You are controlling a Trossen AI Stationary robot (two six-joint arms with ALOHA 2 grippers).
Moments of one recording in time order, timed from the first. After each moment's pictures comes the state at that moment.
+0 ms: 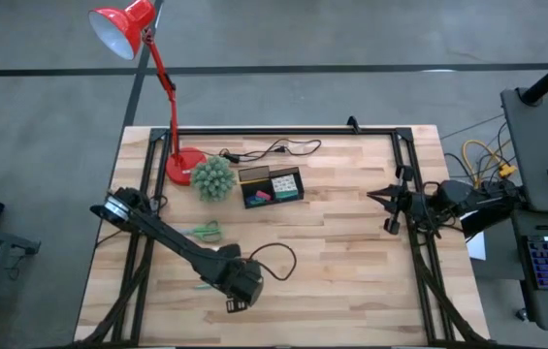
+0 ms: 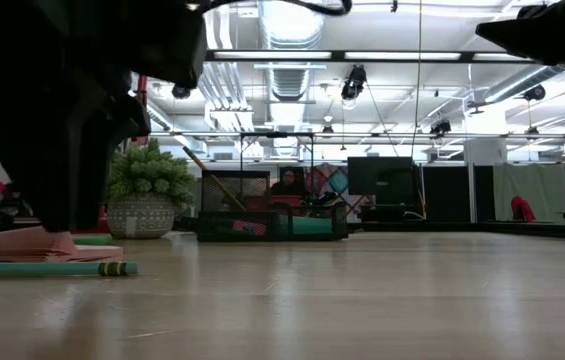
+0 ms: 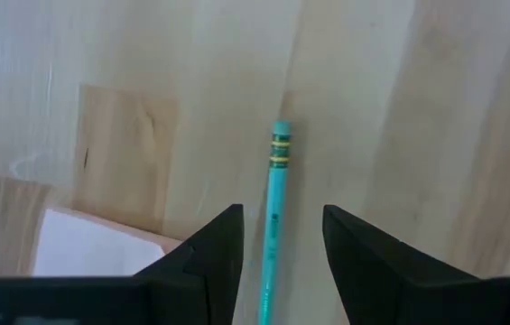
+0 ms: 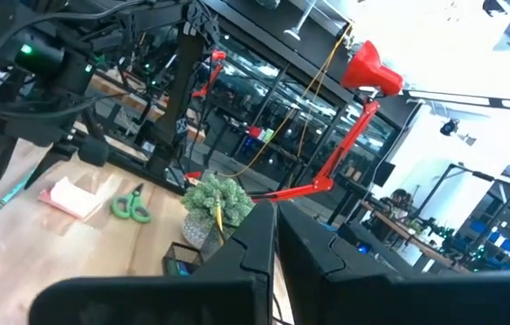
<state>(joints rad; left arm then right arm) -0.53 1.88 1.33 -0.82 -0.09 -0.73 0.24 0.03 0.16 0.04 0.34 -0.60</state>
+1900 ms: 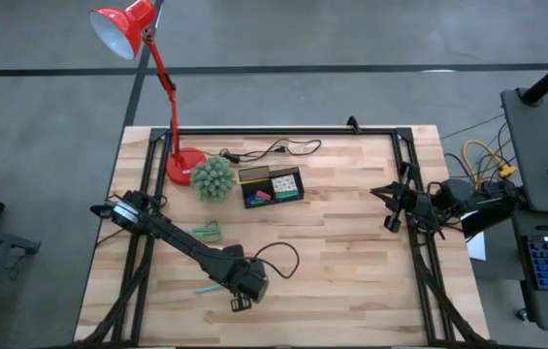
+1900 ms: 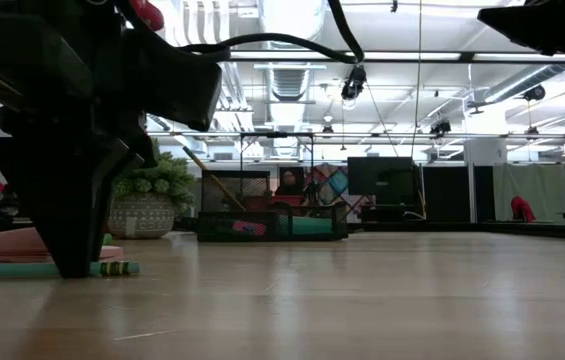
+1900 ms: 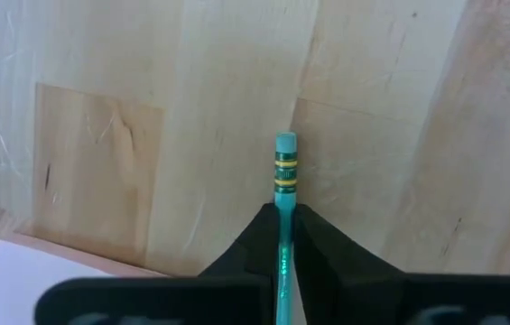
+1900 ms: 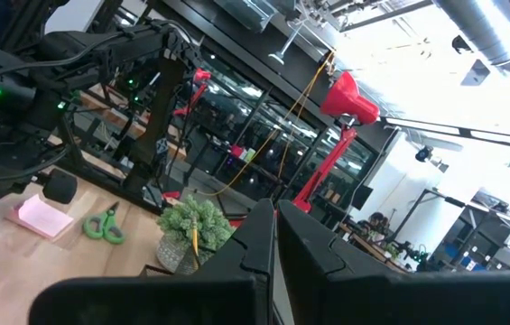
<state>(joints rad) -0.50 1.98 1.32 -0.76 -0.03 -0.72 0.24 0.03 0.16 0.13 0.34 -0.69</state>
